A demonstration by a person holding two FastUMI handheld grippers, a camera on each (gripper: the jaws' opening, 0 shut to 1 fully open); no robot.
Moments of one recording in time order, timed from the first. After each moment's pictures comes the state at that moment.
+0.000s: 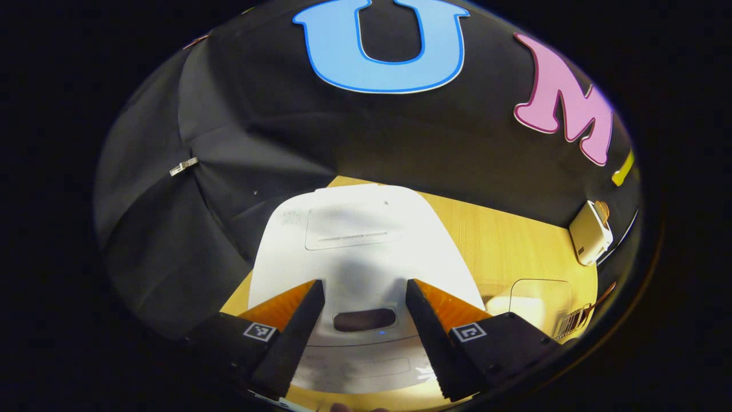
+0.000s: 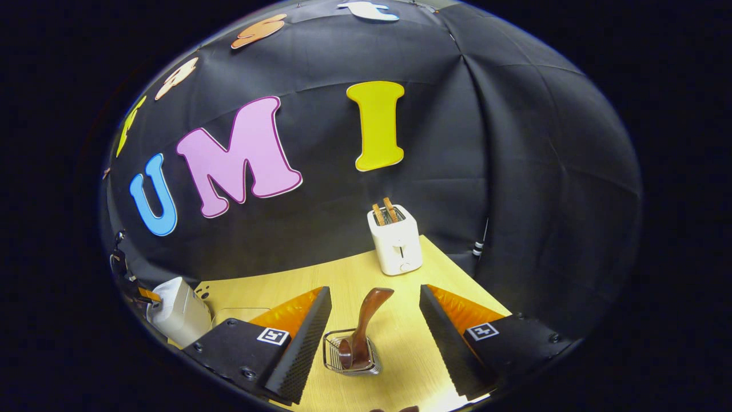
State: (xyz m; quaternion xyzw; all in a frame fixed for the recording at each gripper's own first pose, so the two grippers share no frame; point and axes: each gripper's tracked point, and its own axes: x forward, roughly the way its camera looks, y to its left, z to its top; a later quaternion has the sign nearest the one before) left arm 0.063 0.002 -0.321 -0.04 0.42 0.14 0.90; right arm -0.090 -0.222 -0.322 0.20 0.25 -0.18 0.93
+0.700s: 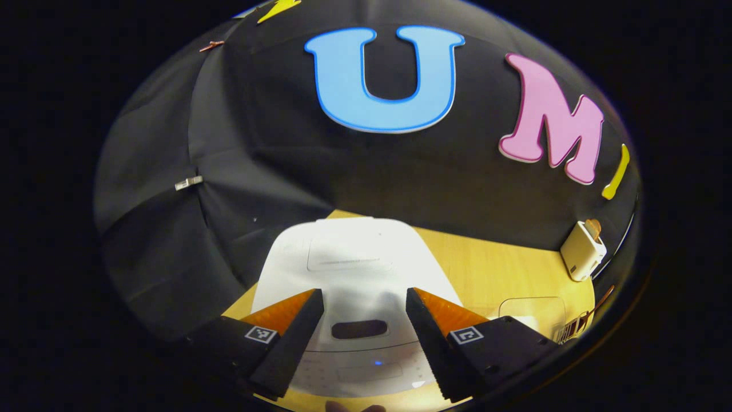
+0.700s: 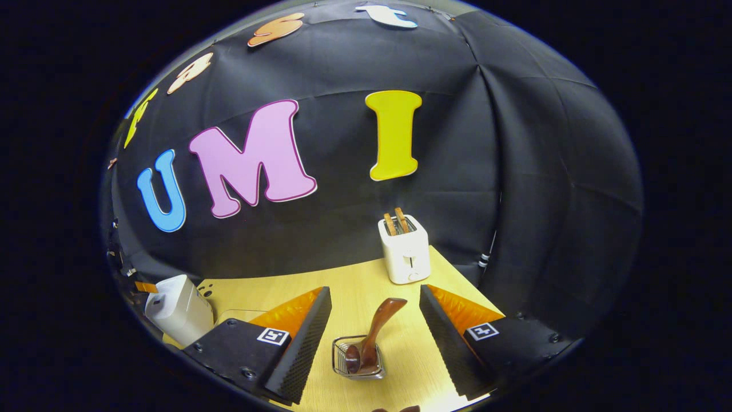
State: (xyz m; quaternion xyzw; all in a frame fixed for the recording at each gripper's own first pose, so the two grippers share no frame) left arm 0.076 -0.008 -0.275 -0.05 0.29 0.12 0.95; right arm -0.074 -0.208 -0.293 0.18 0.23 -0.16 0.94
